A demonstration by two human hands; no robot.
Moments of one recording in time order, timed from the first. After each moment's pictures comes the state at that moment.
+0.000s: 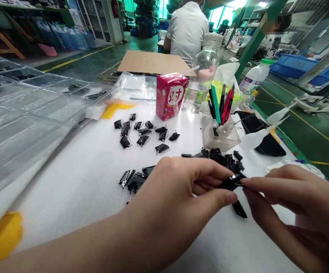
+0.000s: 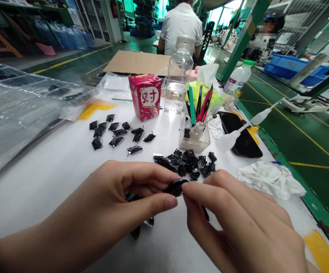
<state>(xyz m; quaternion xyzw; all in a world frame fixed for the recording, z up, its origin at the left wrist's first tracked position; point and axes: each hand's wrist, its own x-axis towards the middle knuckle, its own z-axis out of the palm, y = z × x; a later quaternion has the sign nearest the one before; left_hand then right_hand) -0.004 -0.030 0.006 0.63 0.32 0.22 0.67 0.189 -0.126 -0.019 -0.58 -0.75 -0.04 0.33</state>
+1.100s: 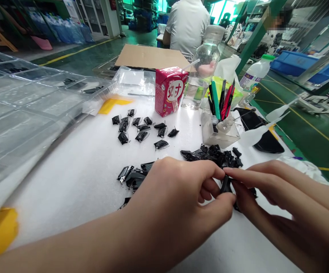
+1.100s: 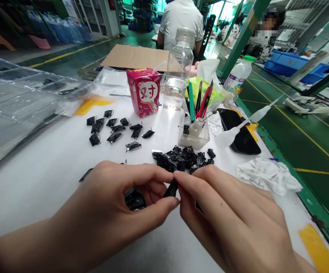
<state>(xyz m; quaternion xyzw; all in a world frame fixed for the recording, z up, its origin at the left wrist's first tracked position) -0.008 -0.036 -0.005 0.80 0.30 0.24 0.46 0.184 -0.118 -0.010 -0.53 -0.80 -0.09 0.27</state>
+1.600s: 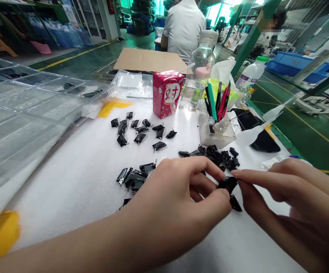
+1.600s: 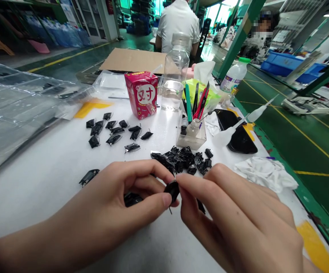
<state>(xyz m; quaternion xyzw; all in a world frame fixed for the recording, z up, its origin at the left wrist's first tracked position) -0.006 -0.038 0.004 0.69 0.34 0.16 0.62 0.191 -0.119 -0.007 -0.55 -0.77 -0.12 0.30</state>
